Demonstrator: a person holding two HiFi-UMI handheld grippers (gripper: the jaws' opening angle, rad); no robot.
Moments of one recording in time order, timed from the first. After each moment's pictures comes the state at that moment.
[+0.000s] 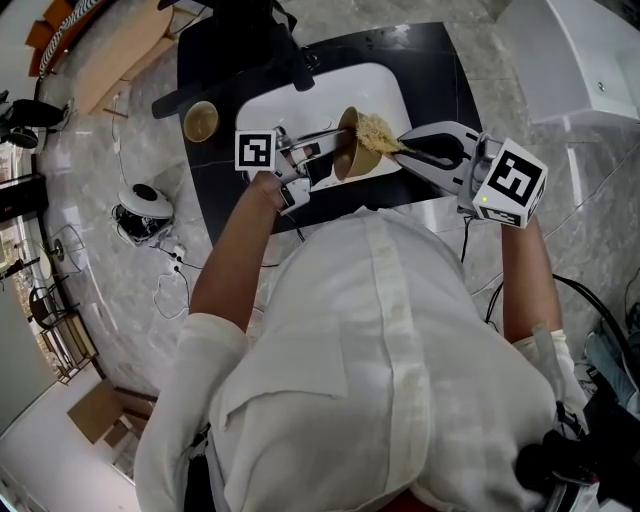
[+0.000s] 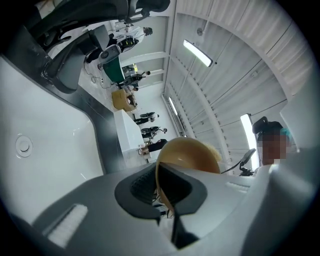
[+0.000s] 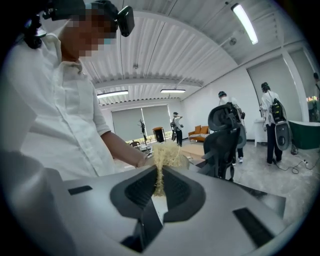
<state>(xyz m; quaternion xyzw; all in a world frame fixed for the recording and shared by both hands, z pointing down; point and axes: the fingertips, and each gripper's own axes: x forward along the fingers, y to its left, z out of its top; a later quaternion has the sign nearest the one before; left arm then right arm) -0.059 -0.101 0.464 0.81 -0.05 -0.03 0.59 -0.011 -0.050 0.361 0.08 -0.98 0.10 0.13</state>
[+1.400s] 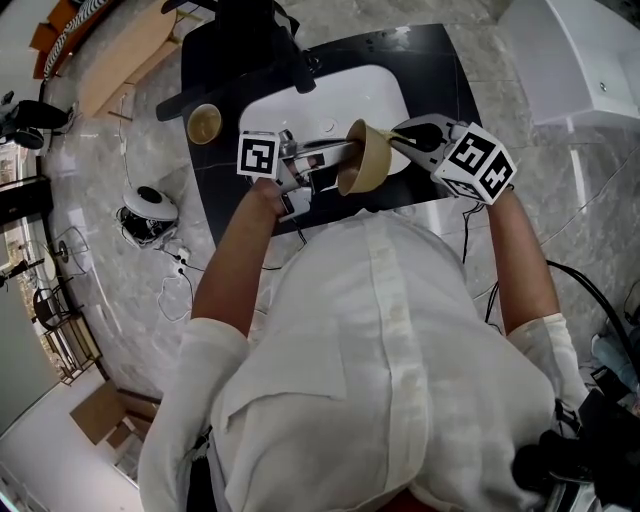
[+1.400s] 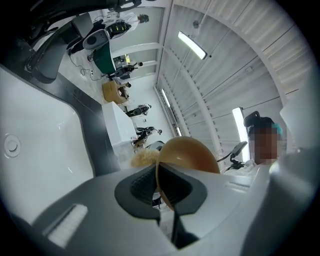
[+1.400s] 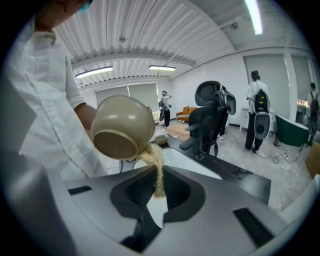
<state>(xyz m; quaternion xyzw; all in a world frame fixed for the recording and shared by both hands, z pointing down) -0.046 -0.079 0.440 0.82 0.01 -0.02 0.57 -0.009 -0.082 0.449 0.14 -0.95 0.11 0.26</state>
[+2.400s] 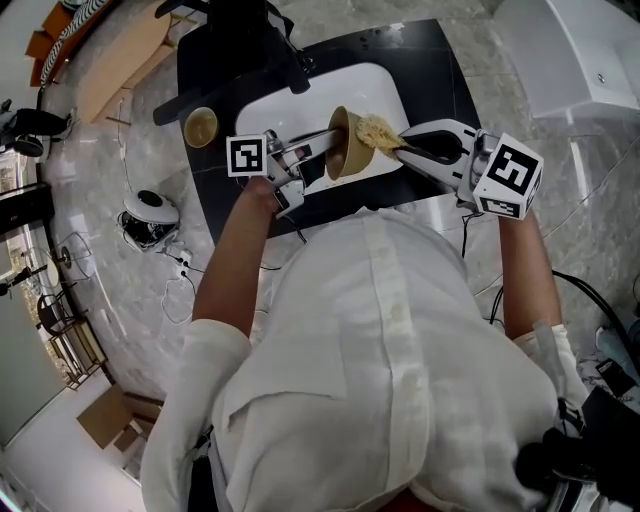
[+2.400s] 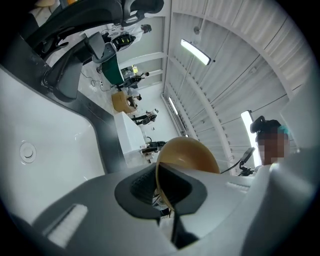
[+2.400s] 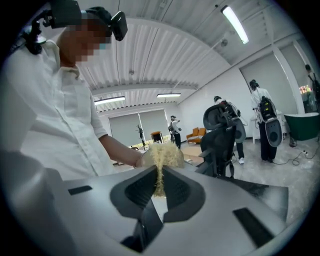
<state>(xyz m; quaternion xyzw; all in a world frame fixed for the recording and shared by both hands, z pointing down) -0.065 -0.102 0.456 0.81 -0.06 -0.03 0.58 0.002 -0.052 0.369 0.09 -0.98 0.12 0.09</state>
